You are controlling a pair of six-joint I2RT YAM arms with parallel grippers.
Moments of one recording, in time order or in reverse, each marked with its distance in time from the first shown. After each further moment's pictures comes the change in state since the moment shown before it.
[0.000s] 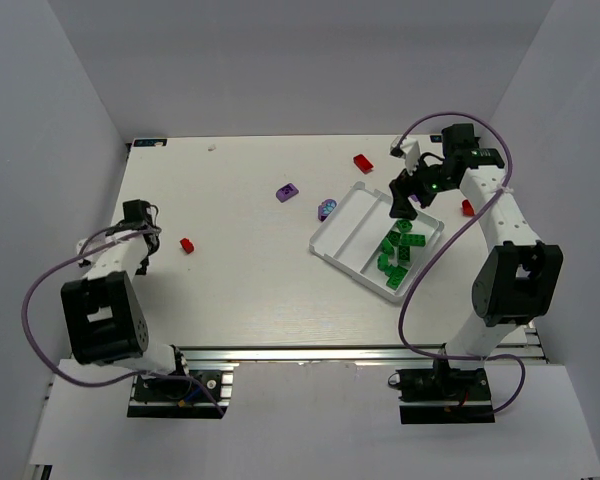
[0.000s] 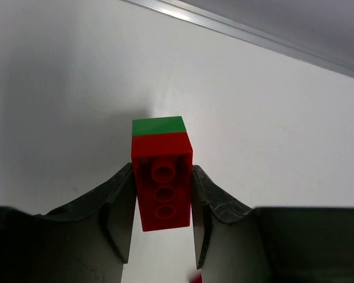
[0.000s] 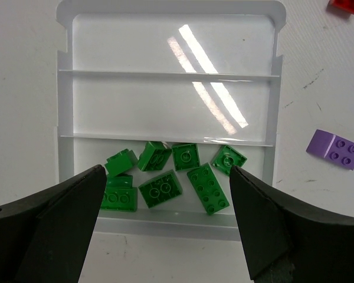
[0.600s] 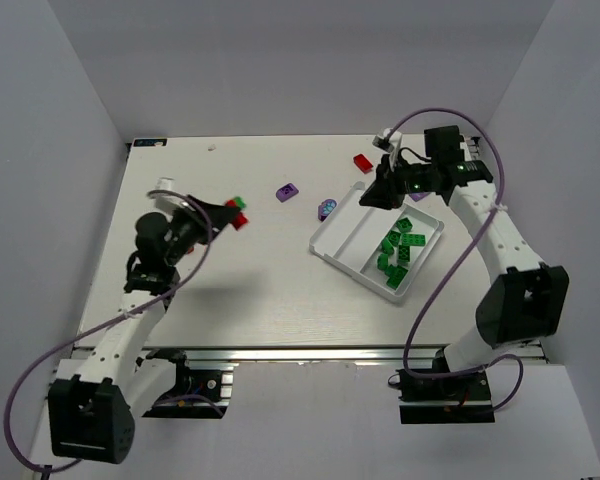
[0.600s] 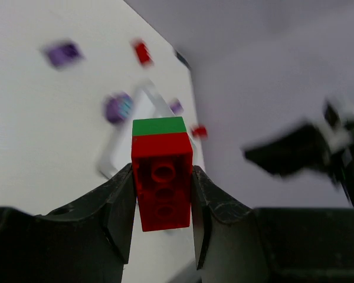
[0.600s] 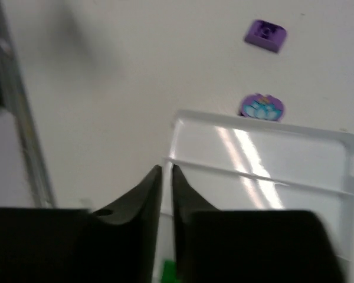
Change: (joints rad) left arm -0.226 -0.608 -0.291 0.837 1.135 0.587; right arm 0.143 -0.208 -0.166 0.233 -0.241 0.225
